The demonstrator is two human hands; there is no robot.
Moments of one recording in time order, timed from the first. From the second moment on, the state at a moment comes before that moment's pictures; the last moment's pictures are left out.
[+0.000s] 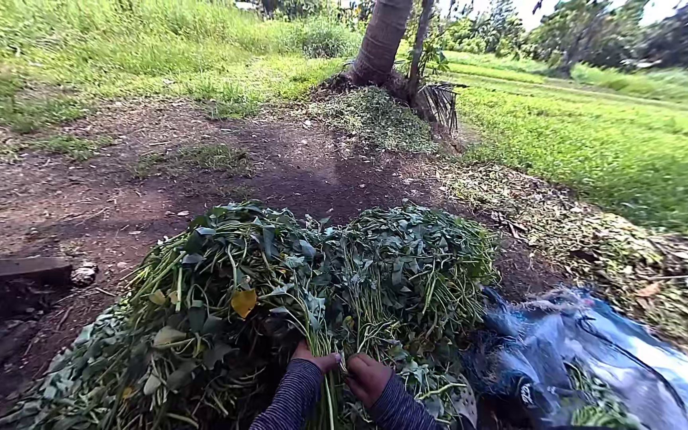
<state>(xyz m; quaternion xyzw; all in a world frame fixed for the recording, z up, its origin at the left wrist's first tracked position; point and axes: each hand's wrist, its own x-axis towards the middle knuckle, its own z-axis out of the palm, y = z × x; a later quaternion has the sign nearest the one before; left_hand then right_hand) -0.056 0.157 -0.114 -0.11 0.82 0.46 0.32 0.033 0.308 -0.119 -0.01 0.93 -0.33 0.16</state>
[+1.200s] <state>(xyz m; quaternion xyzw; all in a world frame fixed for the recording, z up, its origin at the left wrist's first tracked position) -0.042 0.137 -0.096 -0.15 0.81 0.55 0.11 0.049 0.301 -0.136 0.01 0.95 -0.32 0.06</state>
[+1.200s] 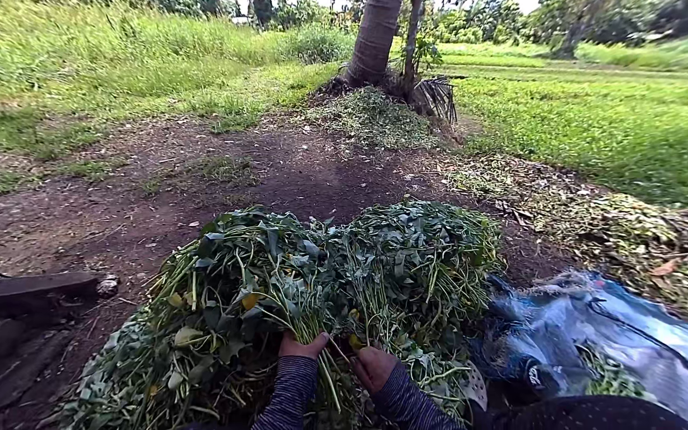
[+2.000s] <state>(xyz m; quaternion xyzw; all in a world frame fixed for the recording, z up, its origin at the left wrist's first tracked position) -0.050 0.113 -0.084 -0.11 0.60 0.75 0.26 0.060 0.292 -0.096 0.04 0.70 -0.70 0.13</state>
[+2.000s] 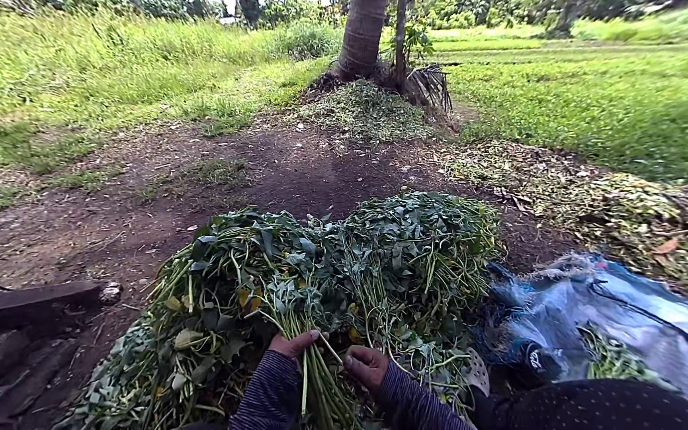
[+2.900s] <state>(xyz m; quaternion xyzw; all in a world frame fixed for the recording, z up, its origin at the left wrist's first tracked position) -0.059 0.115 -0.071 -0.19 0.72 0.66 0.09 0.037 0.383 -0.153 0.29 0.85 -0.36 0.25</state>
